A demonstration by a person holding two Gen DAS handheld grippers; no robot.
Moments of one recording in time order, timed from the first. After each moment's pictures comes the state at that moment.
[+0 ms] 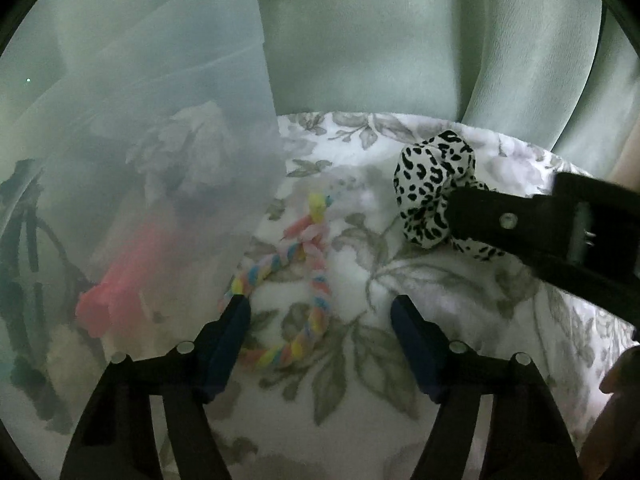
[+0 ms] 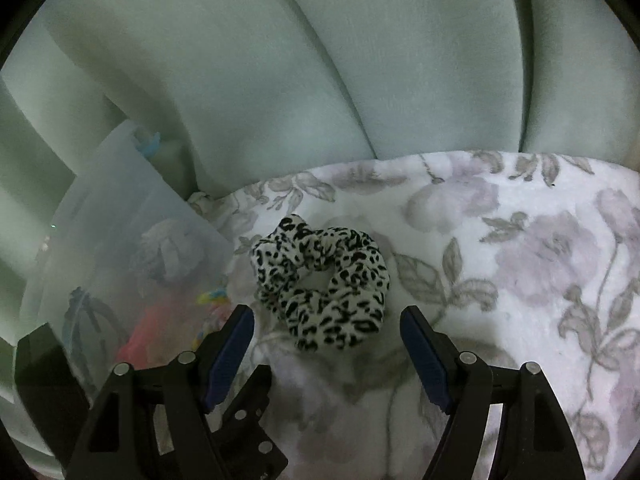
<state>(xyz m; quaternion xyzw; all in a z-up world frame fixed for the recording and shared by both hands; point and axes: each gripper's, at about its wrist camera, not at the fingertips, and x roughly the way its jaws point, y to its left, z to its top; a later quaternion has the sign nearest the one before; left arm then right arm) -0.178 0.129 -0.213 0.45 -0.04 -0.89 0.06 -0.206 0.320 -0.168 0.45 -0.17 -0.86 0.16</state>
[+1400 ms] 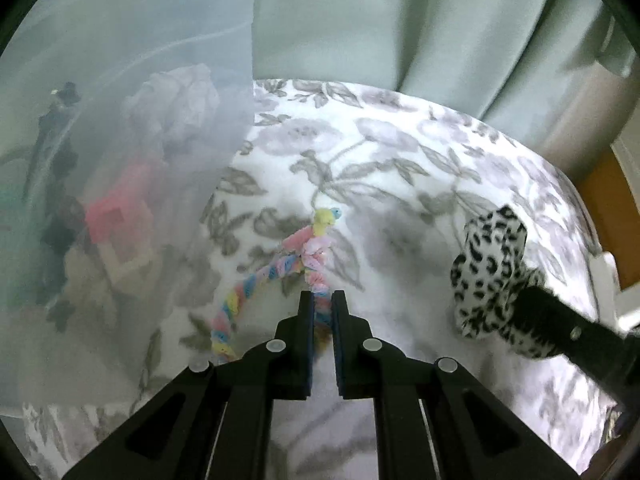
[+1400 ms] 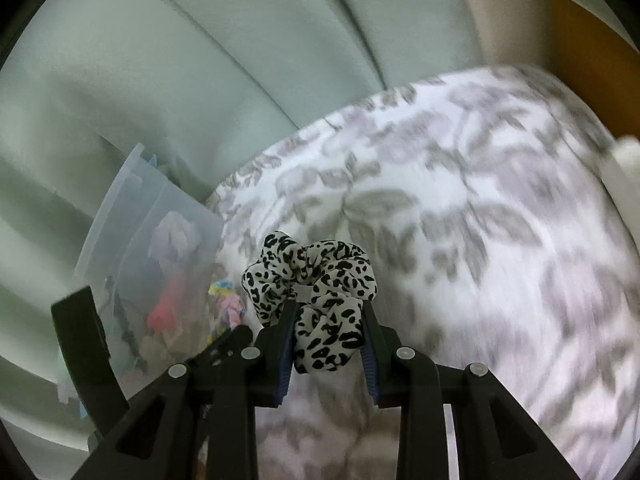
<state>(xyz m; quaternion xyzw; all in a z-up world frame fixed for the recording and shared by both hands) -0.104 0.140 -0.214 0.50 0.02 -0.86 -0.02 -0.076 0.364 -0.150 0.46 -0.29 -0.84 0.07</state>
